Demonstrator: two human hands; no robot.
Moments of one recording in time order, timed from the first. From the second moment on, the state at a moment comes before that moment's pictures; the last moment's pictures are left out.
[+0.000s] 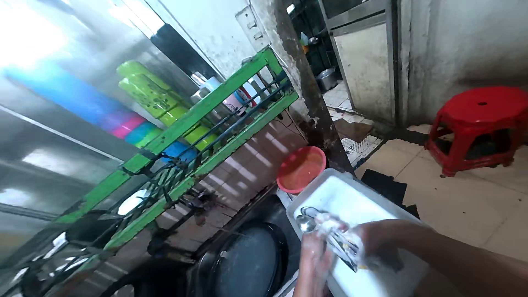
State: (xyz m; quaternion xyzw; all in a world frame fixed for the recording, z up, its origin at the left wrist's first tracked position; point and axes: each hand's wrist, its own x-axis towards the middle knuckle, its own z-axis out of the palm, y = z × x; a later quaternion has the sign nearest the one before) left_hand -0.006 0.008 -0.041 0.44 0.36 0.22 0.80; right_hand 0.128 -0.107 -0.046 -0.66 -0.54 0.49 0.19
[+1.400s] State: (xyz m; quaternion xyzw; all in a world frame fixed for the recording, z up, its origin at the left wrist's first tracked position) left_hand -0.012 -0.006 -0.042 0.60 0.40 0.18 0.67; right_hand 0.172 -0.096 -0.011 -0.70 -0.33 0.25 0.58
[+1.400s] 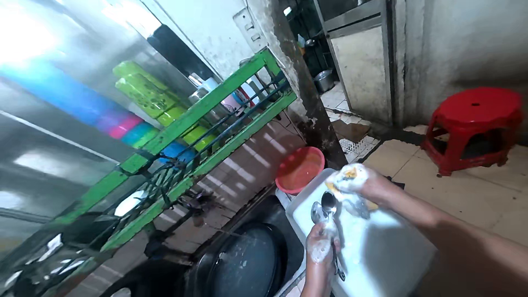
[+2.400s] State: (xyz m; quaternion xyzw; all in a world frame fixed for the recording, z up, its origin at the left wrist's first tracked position) left_hand 0.000 -0.019 -0.051 0.58 0.38 0.18 0.70; right_hand 0.156 -0.097 -0.026 -0.78 -0.34 0.24 0.46
